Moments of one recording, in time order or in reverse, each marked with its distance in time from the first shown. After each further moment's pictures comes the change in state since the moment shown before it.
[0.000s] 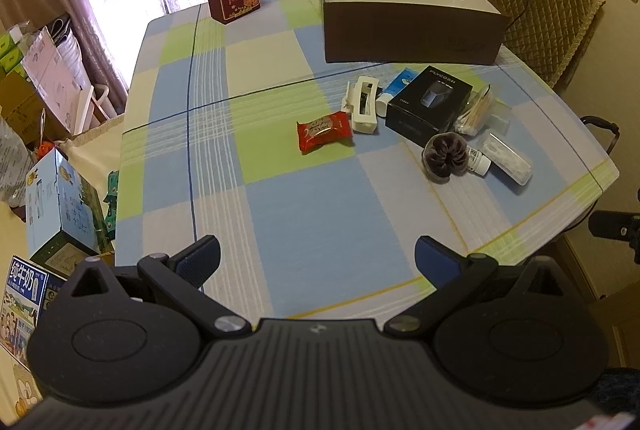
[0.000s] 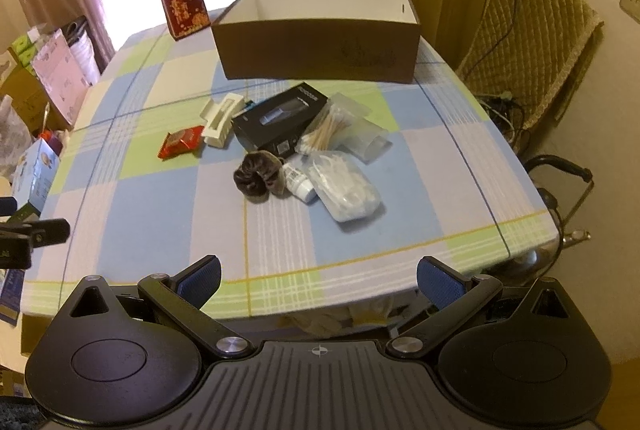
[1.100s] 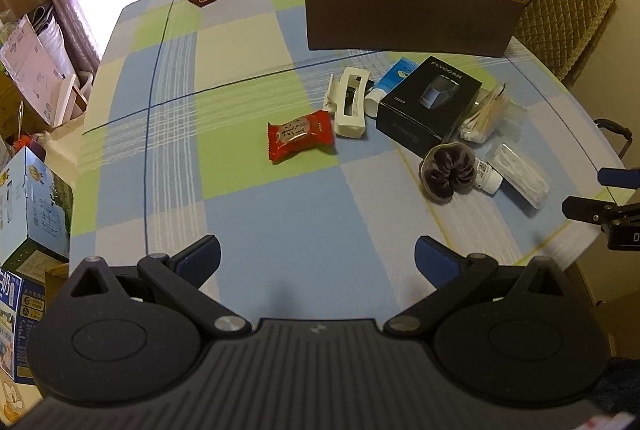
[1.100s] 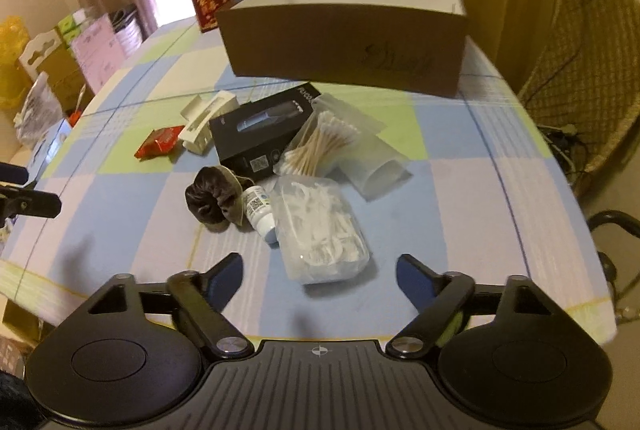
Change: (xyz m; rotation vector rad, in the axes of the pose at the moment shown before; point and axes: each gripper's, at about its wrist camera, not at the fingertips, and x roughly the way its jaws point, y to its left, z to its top) left arm 0.075 -0.021 0.034 -0.024 0.058 -0.015; right arm 0.112 -0.074 0.026 -0.160 -0.024 0.188
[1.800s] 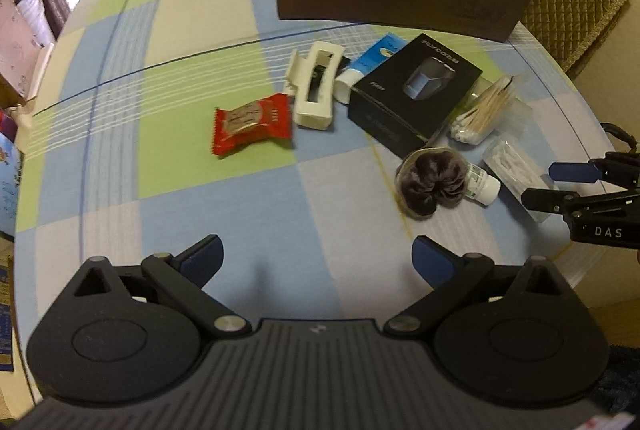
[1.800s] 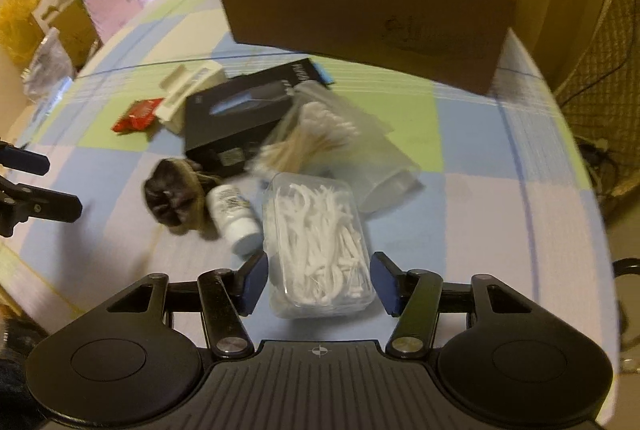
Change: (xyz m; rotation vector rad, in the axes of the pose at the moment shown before) left arm 0.060 -0.032 0.024 -0.043 0.097 -0.051; right arm 0.051 -0.029 0.031 -0.107 0.101 0.028
